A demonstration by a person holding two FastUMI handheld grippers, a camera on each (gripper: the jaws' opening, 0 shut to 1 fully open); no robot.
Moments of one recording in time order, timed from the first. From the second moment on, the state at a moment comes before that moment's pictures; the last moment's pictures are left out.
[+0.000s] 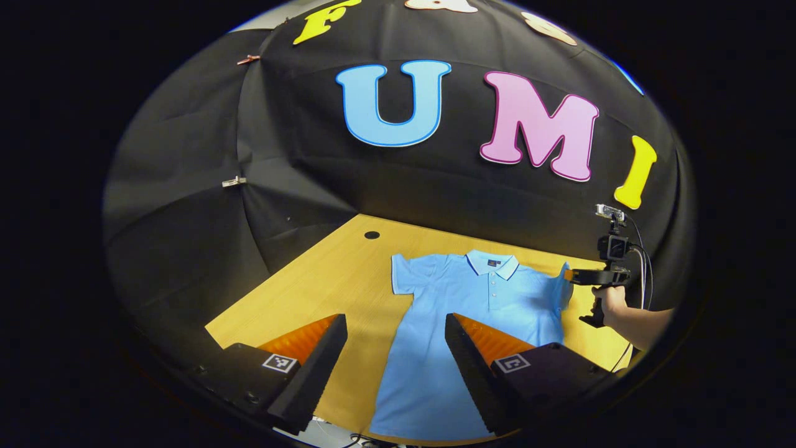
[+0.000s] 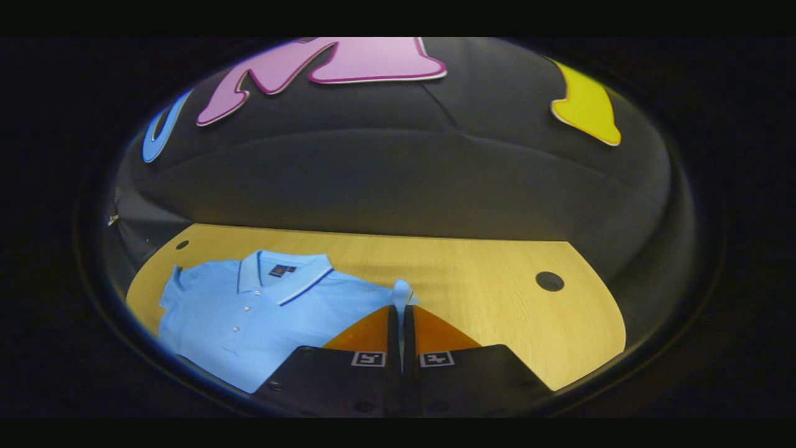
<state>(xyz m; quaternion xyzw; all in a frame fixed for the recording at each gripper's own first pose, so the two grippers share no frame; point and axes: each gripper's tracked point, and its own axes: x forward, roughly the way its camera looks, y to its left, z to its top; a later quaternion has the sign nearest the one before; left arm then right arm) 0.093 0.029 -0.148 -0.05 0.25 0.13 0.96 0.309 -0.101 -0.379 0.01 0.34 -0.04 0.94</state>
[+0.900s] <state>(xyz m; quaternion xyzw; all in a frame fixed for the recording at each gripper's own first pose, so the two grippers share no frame) 0.290 0.085 -0.230 -0.08 0.25 0.04 0.97 0.213 -0.020 -0.353 -0.03 0.34 0.02 0.94</state>
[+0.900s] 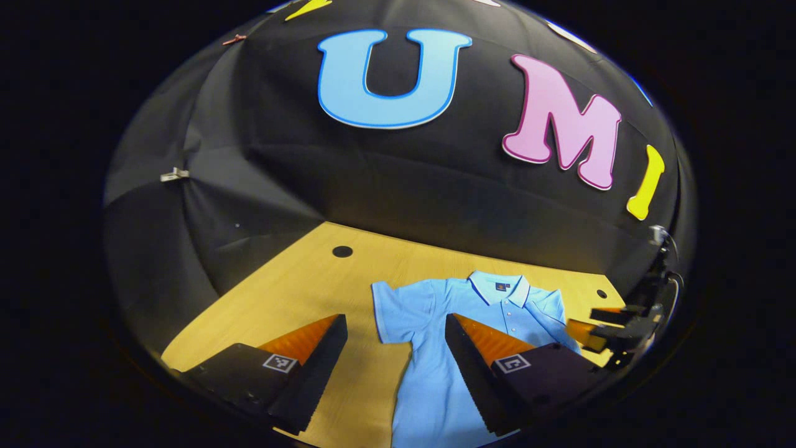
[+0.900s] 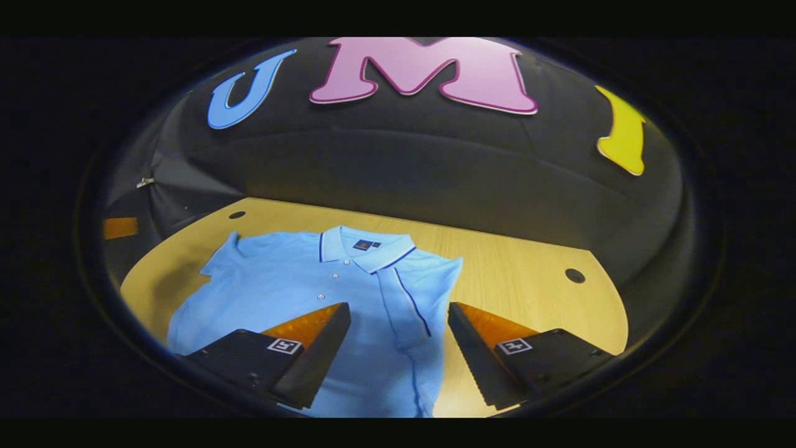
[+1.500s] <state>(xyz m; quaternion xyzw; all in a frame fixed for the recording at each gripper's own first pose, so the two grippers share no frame) 0.449 0.100 -0.357 -0.05 0.32 0.04 0.95 0.125 -0.062 -0.313 0.03 0.27 -0.03 0.96</state>
